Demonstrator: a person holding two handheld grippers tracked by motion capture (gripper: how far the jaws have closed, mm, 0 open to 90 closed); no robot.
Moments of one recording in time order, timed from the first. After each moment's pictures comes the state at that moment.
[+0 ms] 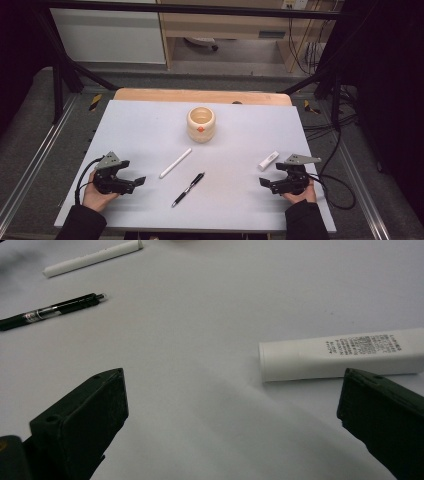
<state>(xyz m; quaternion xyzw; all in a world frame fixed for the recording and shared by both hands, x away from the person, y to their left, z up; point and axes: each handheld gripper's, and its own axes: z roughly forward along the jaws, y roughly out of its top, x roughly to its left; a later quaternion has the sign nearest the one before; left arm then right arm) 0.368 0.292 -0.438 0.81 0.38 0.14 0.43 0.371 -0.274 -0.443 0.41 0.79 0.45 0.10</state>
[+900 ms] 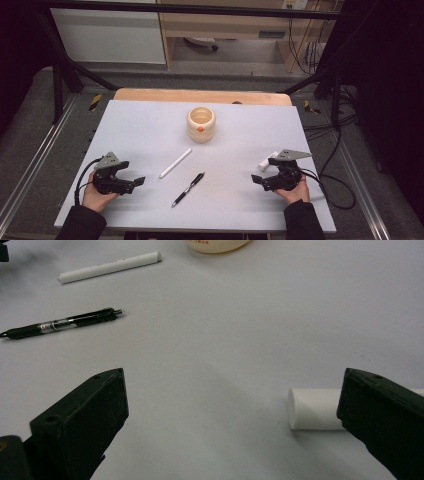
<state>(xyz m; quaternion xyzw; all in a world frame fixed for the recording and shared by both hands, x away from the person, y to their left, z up) 0.368 0.294 -0.440 0.81 0.38 0.13 0.43 0.379 -0.246 -0.427 0.38 0.80 0.45 0.11</state>
